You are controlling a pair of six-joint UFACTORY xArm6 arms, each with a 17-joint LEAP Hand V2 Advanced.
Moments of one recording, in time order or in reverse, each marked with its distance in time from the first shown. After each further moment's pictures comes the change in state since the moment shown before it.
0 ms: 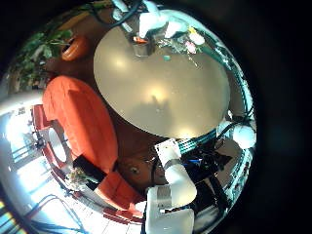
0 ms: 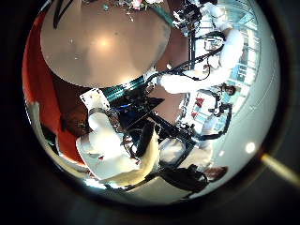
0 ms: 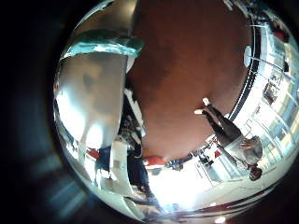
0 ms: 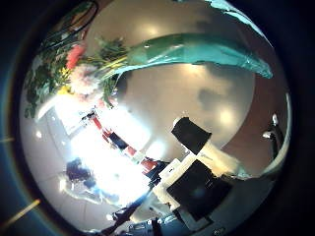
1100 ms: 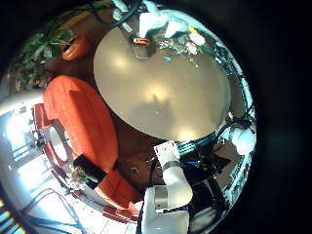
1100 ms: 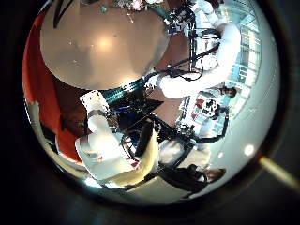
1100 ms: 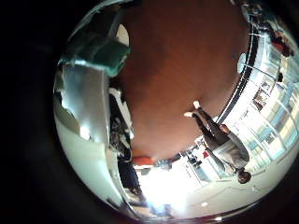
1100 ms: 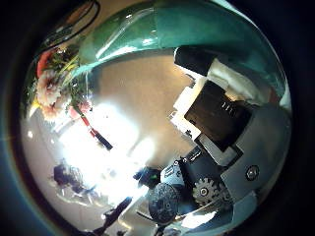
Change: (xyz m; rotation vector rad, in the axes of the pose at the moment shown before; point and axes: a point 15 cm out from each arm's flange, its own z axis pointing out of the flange) left arm 0.005 -0.010 -0.004 -0.006 -0.006 -0.018; right arm -0.008 -0.047 0.019 0.042 0.114 -0.058
